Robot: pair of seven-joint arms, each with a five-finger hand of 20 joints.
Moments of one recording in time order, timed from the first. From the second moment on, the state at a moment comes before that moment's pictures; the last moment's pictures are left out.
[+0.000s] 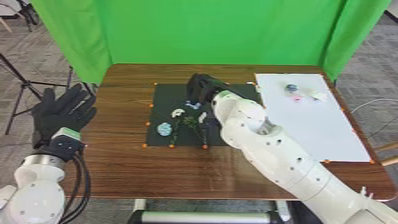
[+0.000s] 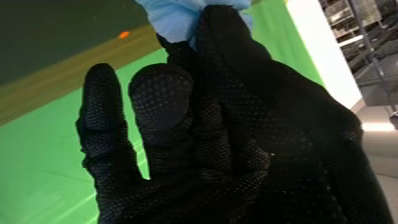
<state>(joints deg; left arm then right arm) 121.9 -50.1 -99.6 -121.0 14.3 18.4 14.7 -58.0 -71.4 42.8 -88.3 -116.2 -7.5 25.4</state>
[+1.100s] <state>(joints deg) 122.8 -50.3 -100.7 -120.7 14.4 17.7 14.4 -61.9 -70.8 41.6 -91.2 -117.7 -9.1 27.2</state>
